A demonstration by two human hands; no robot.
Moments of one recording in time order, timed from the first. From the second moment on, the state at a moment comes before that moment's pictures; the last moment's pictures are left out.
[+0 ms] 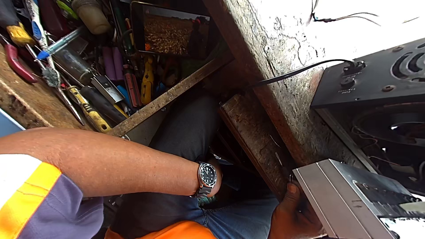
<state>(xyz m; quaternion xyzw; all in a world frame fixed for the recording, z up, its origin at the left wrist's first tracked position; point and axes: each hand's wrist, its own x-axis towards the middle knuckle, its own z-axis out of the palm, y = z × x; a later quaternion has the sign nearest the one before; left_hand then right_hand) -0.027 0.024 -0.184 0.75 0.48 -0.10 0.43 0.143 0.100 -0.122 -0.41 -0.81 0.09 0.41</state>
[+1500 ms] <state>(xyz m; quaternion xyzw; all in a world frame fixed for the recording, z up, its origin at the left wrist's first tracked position) -0.036 0.027 -0.174 0.78 0.46 -0.11 0.42 0.141 0.099 -0.122 -0.42 -0.81 0.07 0.41</state>
